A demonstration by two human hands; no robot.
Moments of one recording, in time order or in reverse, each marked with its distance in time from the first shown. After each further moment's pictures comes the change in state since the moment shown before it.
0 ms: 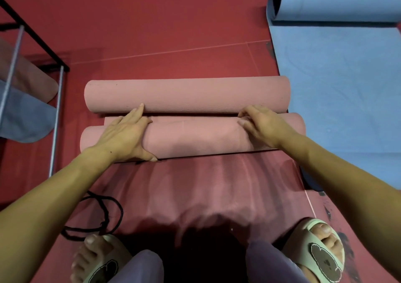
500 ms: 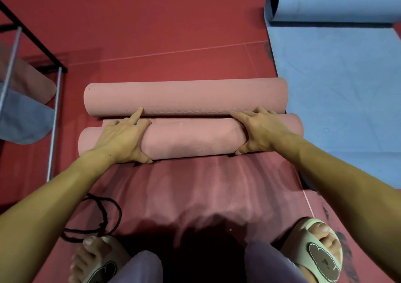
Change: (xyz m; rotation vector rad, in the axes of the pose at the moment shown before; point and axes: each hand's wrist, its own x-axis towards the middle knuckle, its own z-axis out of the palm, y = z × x) left_hand -0.001 0.001 0.003 0.160 0.033 0.015; right_hand -0.002 -0.018 -0.008 -0.397 -0.248 0.011
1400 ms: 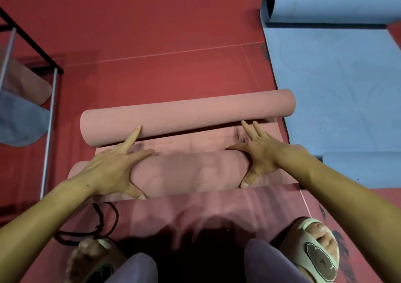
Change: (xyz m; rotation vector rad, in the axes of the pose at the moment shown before) left_hand -0.049 -0.004 0.020 -0.121 -0.132 0.195; right_hand -0.036 -0.011 0.007 0.159 -0.436 0.014
